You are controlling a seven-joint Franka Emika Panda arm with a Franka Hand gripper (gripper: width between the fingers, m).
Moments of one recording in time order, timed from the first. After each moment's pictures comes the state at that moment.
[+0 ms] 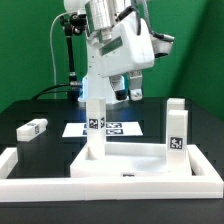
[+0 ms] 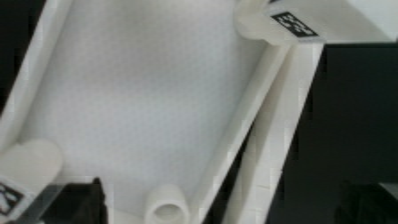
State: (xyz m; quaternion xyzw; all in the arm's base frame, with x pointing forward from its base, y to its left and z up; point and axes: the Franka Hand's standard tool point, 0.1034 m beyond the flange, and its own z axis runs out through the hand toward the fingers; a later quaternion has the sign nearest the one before) arm 0.610 -0.001 0.143 -0.80 0.59 -0.03 0.12
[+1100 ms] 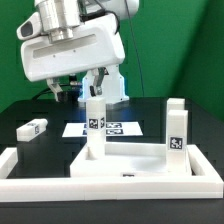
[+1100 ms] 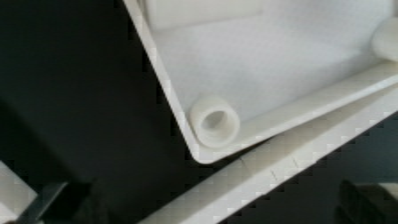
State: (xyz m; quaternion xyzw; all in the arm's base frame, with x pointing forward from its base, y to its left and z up) arm 0.574 -0.088 0.140 -0.95 0.28 -0.06 0.10
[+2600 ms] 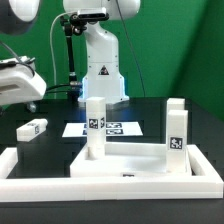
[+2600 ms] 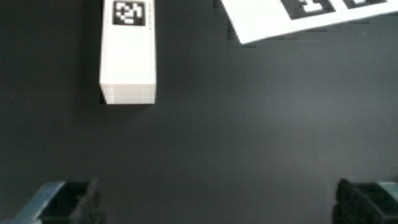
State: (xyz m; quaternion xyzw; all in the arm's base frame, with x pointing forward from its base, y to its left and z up) arm 0.460 -0.224 0.085 -0.93 0.15 0.32 0.15
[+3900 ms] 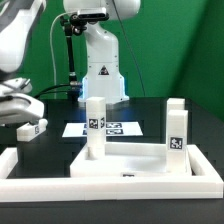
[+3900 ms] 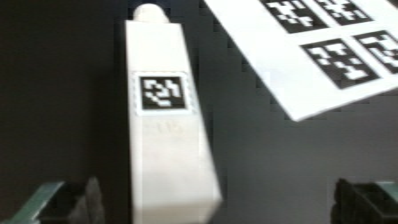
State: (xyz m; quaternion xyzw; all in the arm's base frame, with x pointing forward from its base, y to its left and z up) arm 0.386 -0.229 0.027 -0.86 0.17 0.44 0.20
